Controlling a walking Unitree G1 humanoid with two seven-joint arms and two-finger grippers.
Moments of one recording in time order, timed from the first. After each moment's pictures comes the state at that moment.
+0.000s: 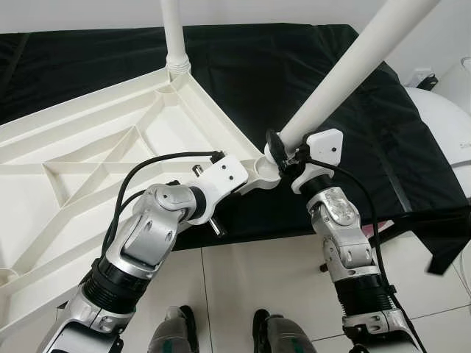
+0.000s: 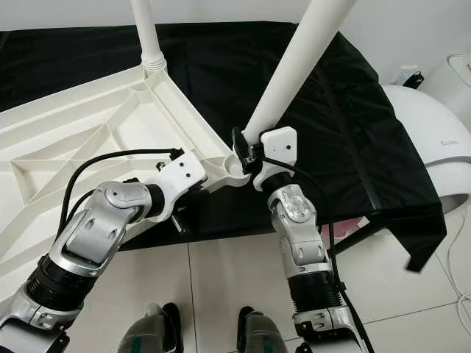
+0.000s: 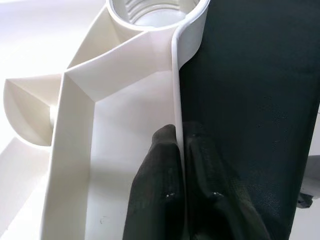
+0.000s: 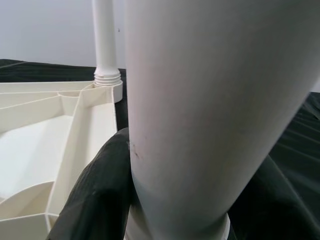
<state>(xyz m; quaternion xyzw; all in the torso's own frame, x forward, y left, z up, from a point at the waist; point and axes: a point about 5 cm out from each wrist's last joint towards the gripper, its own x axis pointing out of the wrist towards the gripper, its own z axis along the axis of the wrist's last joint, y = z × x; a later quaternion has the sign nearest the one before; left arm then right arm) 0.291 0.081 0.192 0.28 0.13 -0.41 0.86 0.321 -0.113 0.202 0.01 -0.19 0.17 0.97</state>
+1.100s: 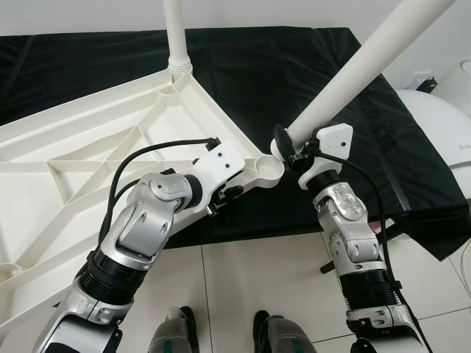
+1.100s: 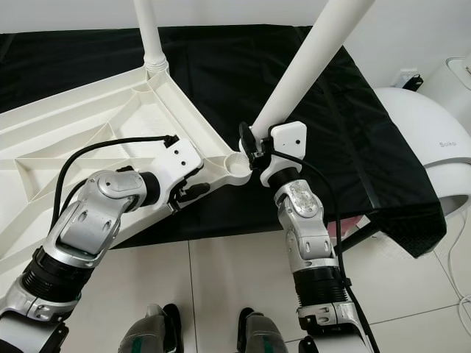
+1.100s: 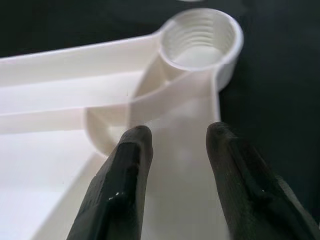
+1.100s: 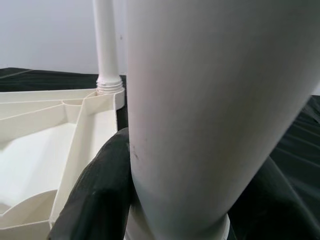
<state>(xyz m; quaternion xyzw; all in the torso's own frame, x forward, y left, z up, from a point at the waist) 0.300 0.089 0.216 0.30 0.09 -0.38 0.87 0.325 -0.120 0.208 0.02 -0.19 0.18 0.97</state>
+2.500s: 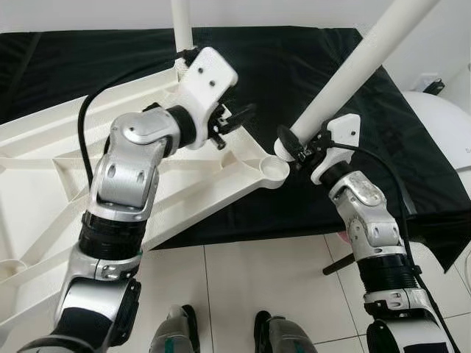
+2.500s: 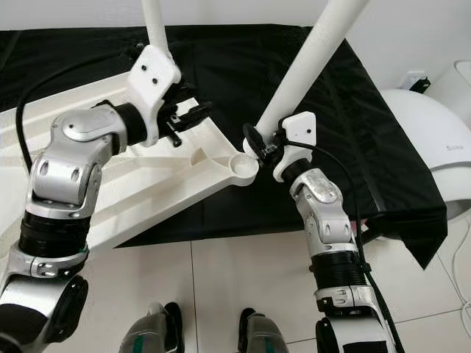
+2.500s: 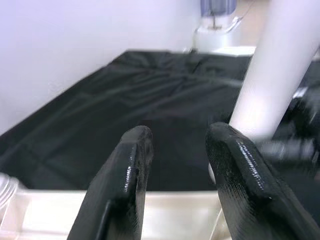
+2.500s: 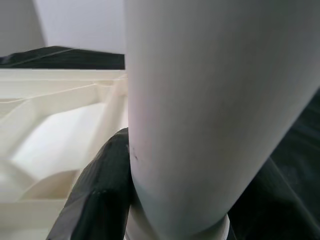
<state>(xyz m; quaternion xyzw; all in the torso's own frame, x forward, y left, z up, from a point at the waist) 0.312 0.079 0.306 0.20 -0.11 -0.40 0.89 0.338 -0.133 0.211 -0.01 -0.14 0.27 0.95</state>
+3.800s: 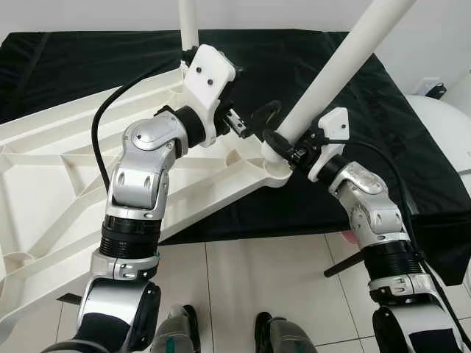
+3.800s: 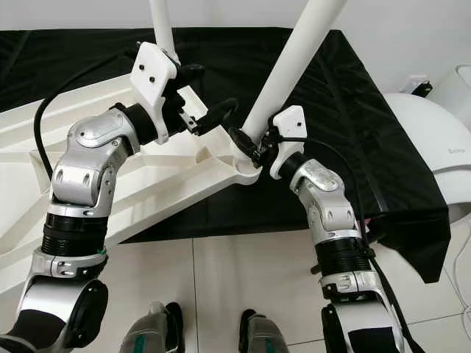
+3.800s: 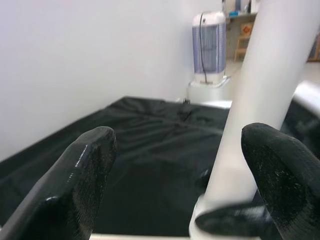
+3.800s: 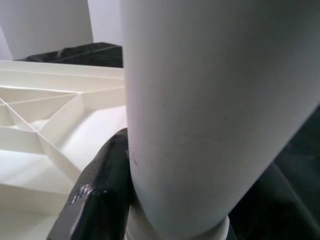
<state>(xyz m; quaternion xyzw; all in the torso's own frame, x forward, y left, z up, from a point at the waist) 0.315 0.080 0.304 0.13 -0.19 -0.41 0.88 0.346 -0.130 0.216 -0.02 -0.13 0.34 0.93</state>
